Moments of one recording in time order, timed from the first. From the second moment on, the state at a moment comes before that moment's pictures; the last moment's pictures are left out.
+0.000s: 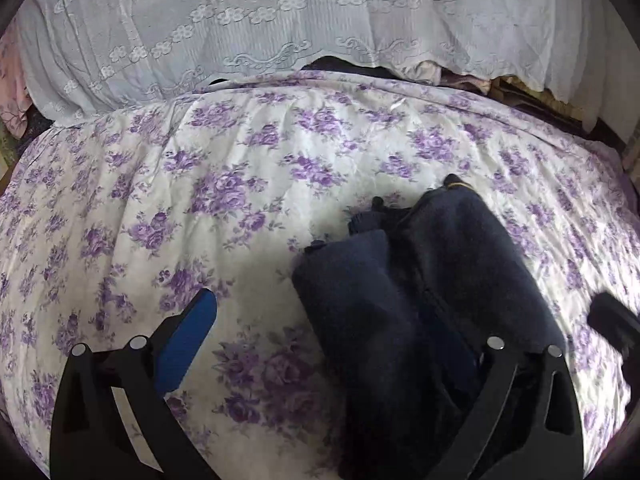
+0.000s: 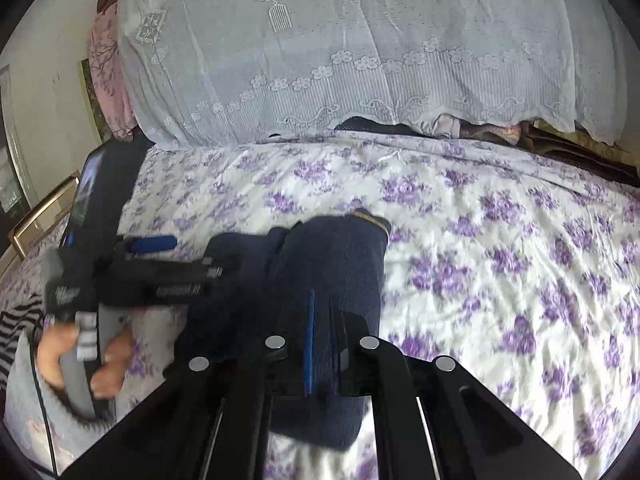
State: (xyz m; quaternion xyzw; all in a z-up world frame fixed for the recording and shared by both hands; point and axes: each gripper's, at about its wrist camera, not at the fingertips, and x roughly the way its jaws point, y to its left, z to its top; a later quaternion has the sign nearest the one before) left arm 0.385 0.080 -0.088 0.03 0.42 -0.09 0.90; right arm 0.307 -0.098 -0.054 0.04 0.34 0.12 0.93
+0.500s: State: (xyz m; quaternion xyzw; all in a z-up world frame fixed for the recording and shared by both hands) left arm 0.340 0.078 -0.111 0.06 0.43 -0.08 0.90; right arm 0.315 -0.114 -0.087 0.07 0.37 0.16 0.91
